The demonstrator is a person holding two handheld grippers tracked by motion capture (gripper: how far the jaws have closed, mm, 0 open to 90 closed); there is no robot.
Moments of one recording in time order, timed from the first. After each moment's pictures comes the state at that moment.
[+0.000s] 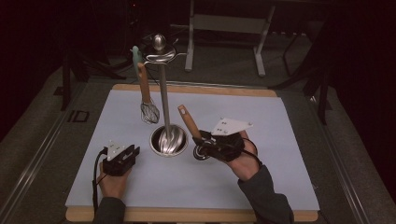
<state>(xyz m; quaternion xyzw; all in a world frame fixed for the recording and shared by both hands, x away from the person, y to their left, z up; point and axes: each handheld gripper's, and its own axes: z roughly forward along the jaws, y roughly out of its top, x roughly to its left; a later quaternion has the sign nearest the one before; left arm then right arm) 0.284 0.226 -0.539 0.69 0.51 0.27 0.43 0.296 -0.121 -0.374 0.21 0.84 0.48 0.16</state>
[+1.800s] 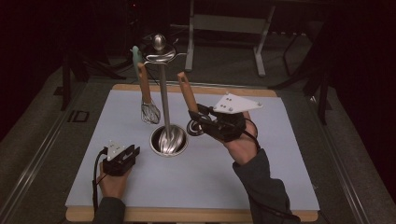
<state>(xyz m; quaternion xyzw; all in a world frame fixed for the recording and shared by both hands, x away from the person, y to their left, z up) 0.284 0.226 -0.539 0.69 0.51 0.27 0.43 0.306 -0.109 -0.312 0.21 0.79 0.54 0.21</state>
